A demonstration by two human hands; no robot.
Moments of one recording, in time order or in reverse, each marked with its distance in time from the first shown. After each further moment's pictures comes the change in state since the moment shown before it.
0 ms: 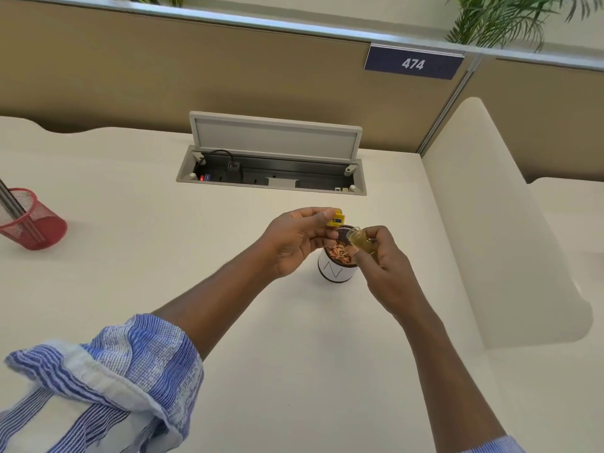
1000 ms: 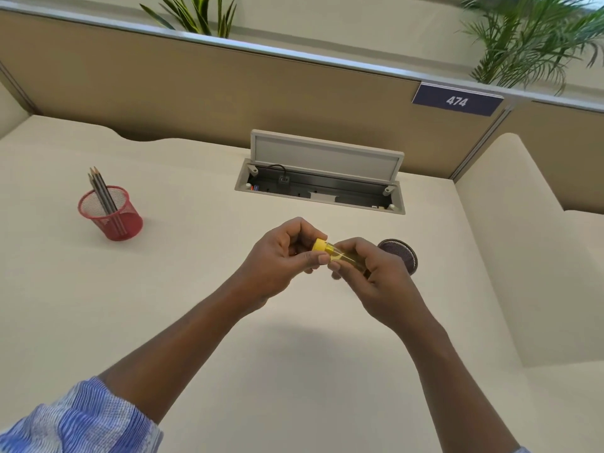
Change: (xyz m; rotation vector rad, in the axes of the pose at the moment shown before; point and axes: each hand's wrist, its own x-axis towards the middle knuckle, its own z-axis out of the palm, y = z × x) left_hand -0.128 0.037 -0.097 0.498 -0.015 0.381; right_hand -0.042 -0.105 0.075 -0.122 -0.201 -0.315
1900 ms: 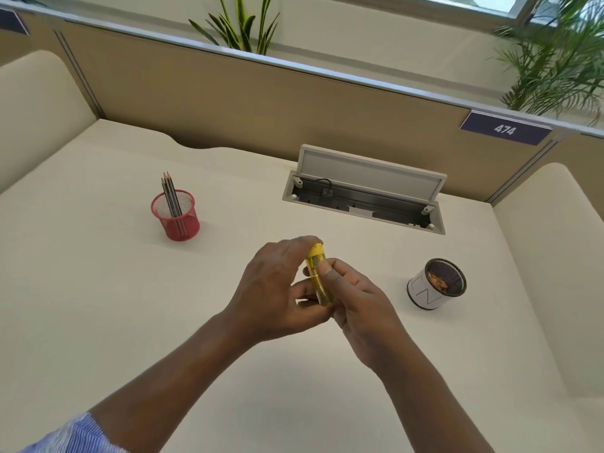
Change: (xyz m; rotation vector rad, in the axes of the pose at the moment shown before) left_hand -0.085 0.027 -0.080 0.854 0.242 0.414; right_hand 0.008 -0.111 0.105 0.874 -0.225 0.363
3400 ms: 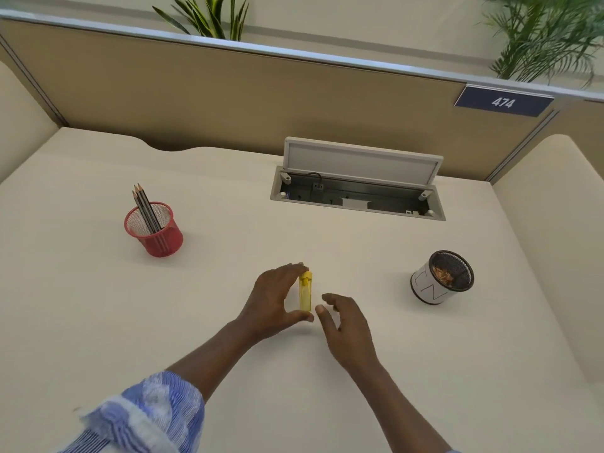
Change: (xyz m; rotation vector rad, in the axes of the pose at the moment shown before) left_hand -0.012 -0.135 0.112 0.007 -0.335 -0.200; right_hand 0.060 0.144 -0.063 -0.843 0.504 -0.033
